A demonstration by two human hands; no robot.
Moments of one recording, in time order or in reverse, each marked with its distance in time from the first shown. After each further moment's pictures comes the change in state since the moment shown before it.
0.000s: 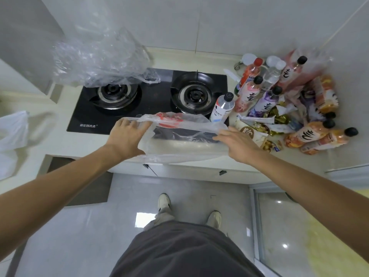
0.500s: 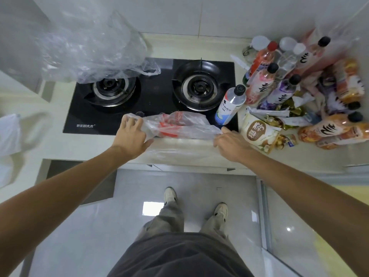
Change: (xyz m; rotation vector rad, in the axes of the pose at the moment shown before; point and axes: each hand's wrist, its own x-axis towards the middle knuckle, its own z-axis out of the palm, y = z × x) left_hand 0.046 -0.007 0.060 0.153 -0.067 0.066; right_hand 0.057 -0.014 0.053 0.010 -0.096 0.070
